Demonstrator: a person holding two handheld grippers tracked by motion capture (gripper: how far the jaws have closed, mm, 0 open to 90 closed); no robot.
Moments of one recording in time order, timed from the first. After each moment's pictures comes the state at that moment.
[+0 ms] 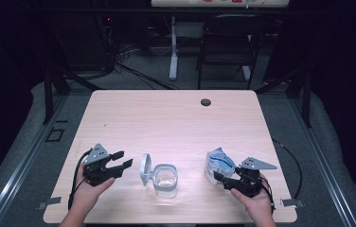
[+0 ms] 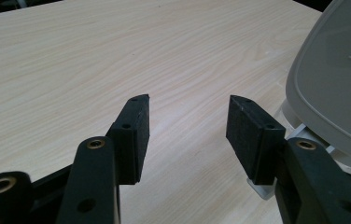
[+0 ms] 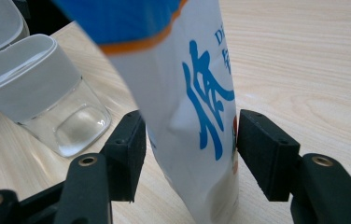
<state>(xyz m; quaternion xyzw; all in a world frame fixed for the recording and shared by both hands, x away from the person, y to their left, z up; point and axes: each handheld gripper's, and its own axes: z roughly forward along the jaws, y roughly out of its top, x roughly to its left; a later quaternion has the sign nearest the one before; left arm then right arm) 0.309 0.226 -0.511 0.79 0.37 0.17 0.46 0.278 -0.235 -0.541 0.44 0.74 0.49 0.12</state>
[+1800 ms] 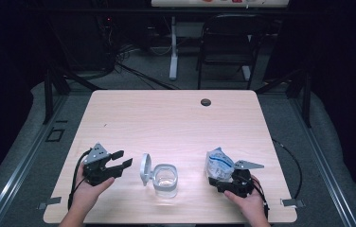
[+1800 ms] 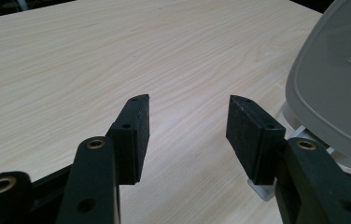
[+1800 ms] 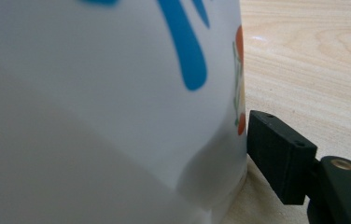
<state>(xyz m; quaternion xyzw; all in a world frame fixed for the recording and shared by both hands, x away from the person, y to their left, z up) 0.309 0.227 -0.509 0.79 0.37 0.17 0.46 0.292 -0.225 -0.578 0.47 0.76 0.44 0.08</state>
